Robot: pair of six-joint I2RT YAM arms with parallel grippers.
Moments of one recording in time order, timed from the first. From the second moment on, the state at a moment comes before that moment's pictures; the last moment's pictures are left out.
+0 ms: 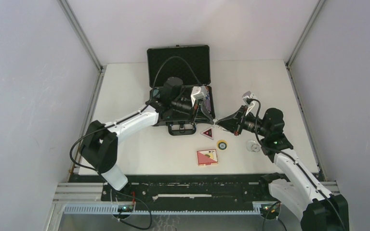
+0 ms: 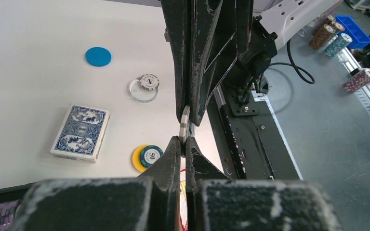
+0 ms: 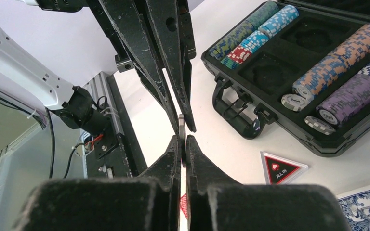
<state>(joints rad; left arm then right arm) -0.68 1.65 1.21 0.07 1.13 0.07 0.25 0.86 0.50 0.28 -0.87 0.42</state>
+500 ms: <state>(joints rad) -0.66 1.70 1.30 -0.23 0.93 0.35 0.25 0.84 0.50 0.25 -0.63 0.41</state>
